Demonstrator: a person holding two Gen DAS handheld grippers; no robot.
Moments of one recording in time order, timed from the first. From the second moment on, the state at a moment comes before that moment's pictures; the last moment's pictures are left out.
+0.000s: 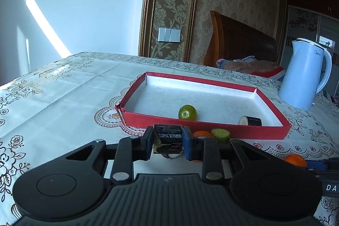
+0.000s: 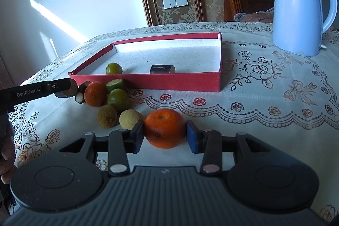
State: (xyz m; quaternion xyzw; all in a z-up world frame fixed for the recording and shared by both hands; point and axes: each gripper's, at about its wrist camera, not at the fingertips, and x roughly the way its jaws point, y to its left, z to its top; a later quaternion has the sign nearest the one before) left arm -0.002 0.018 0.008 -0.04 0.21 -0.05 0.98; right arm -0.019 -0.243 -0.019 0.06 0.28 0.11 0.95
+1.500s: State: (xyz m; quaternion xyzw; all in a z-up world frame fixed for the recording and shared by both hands) left arm 0.090 -0.071 0.005 0.02 0.23 -0.07 0.97; right arm 0.072 -0.250 0.003 0.05 0.25 0.03 0.97
